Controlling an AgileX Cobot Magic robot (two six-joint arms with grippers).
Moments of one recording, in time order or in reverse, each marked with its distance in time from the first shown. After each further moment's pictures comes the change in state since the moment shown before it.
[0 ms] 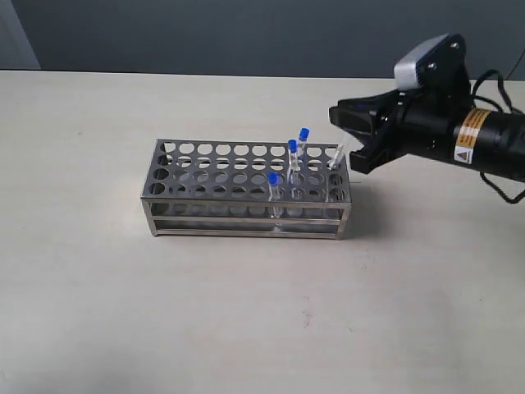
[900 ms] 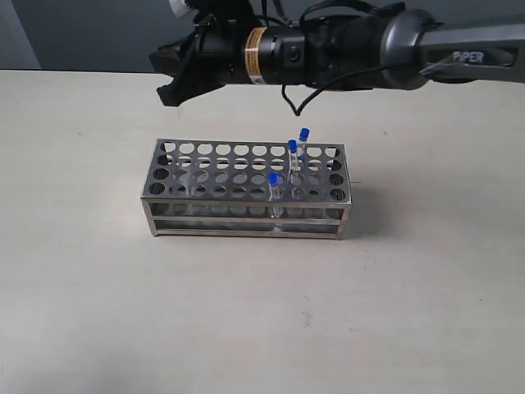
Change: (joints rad) left arm 0.000 0.000 0.000 0.000 0.000 0.000; right arm 0.425 0.449 -0.855 -0.281 0.321 0.452
